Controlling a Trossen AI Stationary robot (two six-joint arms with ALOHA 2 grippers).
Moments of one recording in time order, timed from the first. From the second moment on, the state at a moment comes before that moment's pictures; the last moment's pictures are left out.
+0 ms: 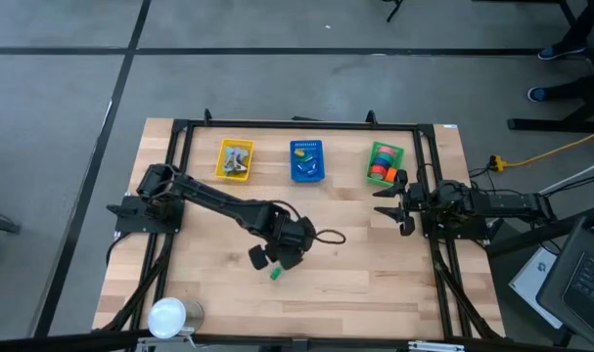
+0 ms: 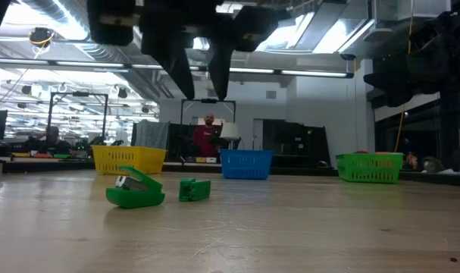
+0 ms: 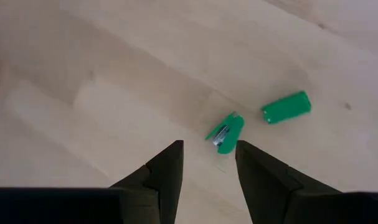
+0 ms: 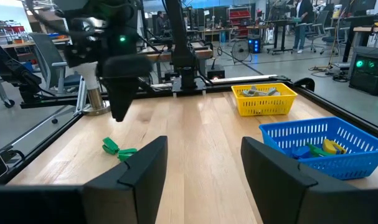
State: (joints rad) left arm -0.26 1.92 1.58 -0.87 0.06 0.78; right arm 0.02 0.07 0.01 0.03 0.01 0.10
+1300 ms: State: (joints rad) left arm -0.25 2.10 1.58 -0.84 0.04 1.20; right arm 0.02 0.07 0.01 0.03 0.01 0.10
